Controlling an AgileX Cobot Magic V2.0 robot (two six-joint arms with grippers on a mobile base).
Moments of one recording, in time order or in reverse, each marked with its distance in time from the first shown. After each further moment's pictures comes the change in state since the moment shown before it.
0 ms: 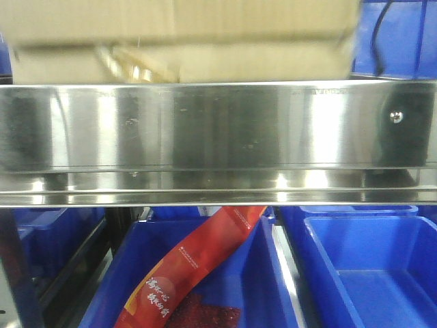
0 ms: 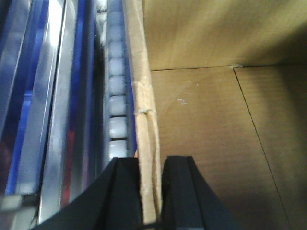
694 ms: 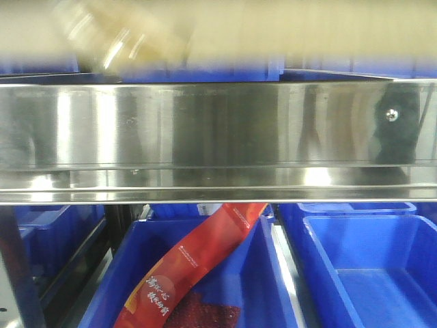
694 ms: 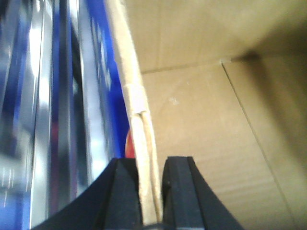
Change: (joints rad) left arm -0.278 -0.390 0.375 0.154 0.032 -0.123; right arm 0.126 -0.520 0.584 -0.054 -0.108 0.022
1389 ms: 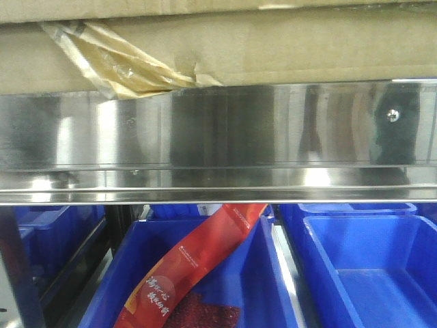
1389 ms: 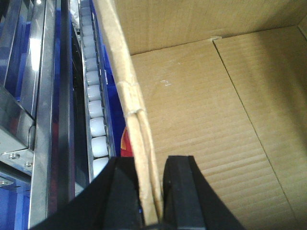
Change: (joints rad) left arm -0.015 -0.116 0.102 0.016 -0.052 -0.042; right arm 0.012 -0.071 0.079 0.012 -0.160 0.000
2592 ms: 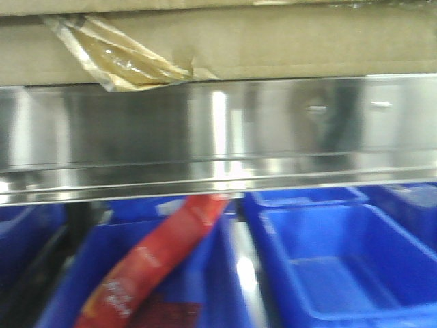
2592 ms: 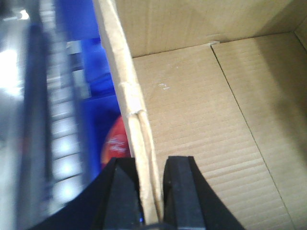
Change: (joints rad) left arm 0.000 -0.002 0.000 0.007 -0.035 0.000; right arm 0.000 0.000 0.000 -0.002 -0.018 -0.002
